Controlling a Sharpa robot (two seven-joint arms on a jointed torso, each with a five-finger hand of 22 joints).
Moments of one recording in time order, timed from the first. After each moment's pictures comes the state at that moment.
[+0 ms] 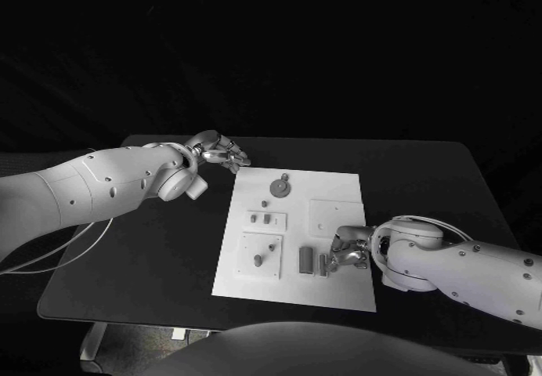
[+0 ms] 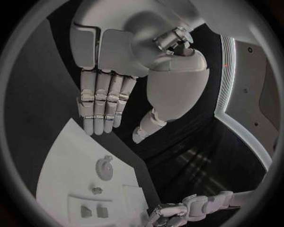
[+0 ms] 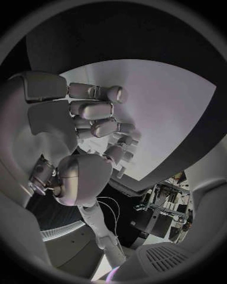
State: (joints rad) left arm 1.23 -0.75 -0.20 1.11 -0.53 -0.17 0.16; left_hand 1.08 -0.14 0.50 -0.20 0.06 0.85 0.18 0.24 0.54 1.06 0.15 0.19 0.20 0.90 0.12 0.40 0.69 0.05 0.90 0.03 0.15 0.91; right arm 1.07 -0.73 -0.20 1.54 -1.27 0.06 -0.41; right_hand 0.88 -0.01 0.61 -0.28 0.15 1.13 0.06 0.27 0.65 1.26 -0.04 1.30 1.17 1.29 -0.10 1.53 1.03 0.23 1.13 -0.05 1.04 1.26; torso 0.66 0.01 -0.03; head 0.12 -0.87
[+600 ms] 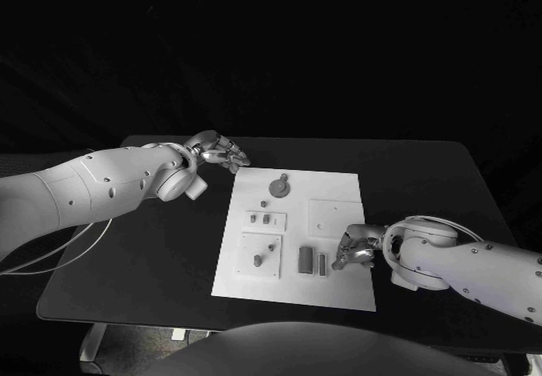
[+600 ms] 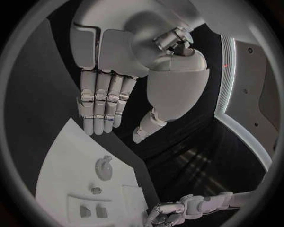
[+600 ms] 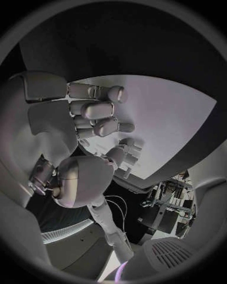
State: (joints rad) left arm 1.23 -0.75 -0.20 1.11 -0.52 -0.17 0.16; left_hand 1.08 -0.14 0.50 -0.20 0.06 0.85 0.18 0.25 0.54 1.06 0.15 0.19 0.20 0.90 0.12 0.39 0.69 0.05 0.90 0.03 0.15 0.91; right arm 1.07 -0.77 -0.20 1.50 -1.21 0.04 -0.30; right_hand 0.87 -0.13 0.63 -0.24 0.13 1.10 0.08 0.25 0.64 1.23 -0.03 1.27 1.13 1.26 -0.10 1.51 0.99 0.23 1.13 -0.04 1.03 1.25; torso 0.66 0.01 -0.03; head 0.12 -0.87
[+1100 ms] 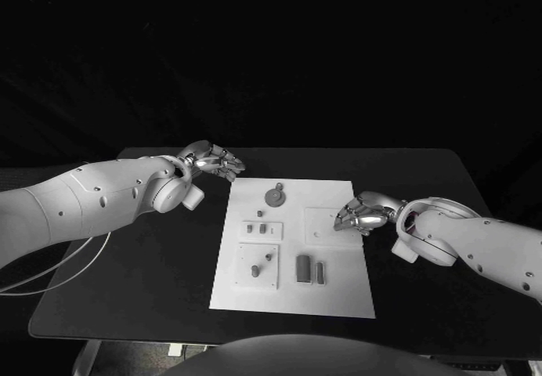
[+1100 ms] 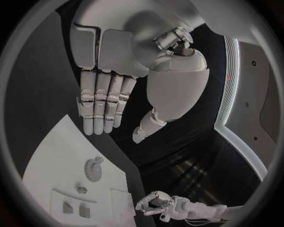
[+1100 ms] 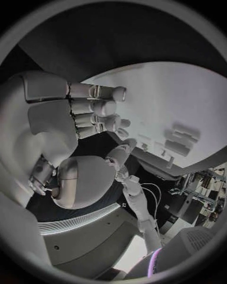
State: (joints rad) left arm 1.23 -0.76 -0.20 1.13 -0.39 -0.16 0.17; left_hand 1.08 -0.14 0.50 -0.20 0.06 0.85 0.18 0.25 0.53 1.07 0.14 0.19 0.20 0.90 0.13 0.39 0.69 0.05 0.89 0.03 0.15 0.91; right arm 1.10 -0.76 -0.14 1.30 -1.00 -0.07 0.02; right_hand 0.89 -0.14 0.62 -0.24 0.11 0.97 0.12 0.20 0.62 1.09 0.02 1.15 1.02 1.12 -0.08 1.43 0.88 0.23 1.02 0.00 0.97 1.24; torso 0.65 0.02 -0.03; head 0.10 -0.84
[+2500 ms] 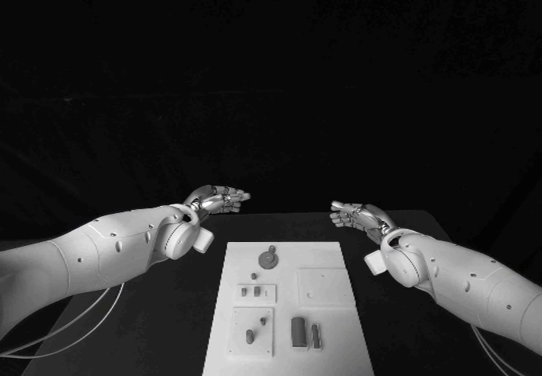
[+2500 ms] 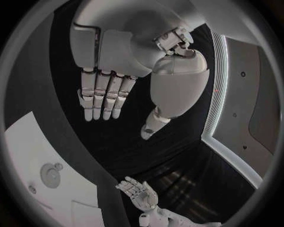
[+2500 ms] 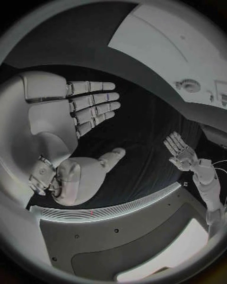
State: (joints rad) left arm 1.23 -0.66 -0.19 1.04 -0.21 -0.19 0.25; left_hand 0.89 -0.09 0.32 -0.10 0.03 0.48 0.10 0.14 0.33 0.59 0.10 0.05 0.08 0.45 0.11 0.14 0.38 0.03 0.47 0.04 0.04 0.55; right arm 1.03 -0.51 0.02 0.83 -0.43 -0.11 0.32; right_hand 0.53 -0.01 0.34 -0.15 0.08 0.47 0.13 0.12 0.35 0.57 0.11 0.18 0.13 0.48 0.10 0.28 0.29 0.11 0.30 0.14 0.26 0.61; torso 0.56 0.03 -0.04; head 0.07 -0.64
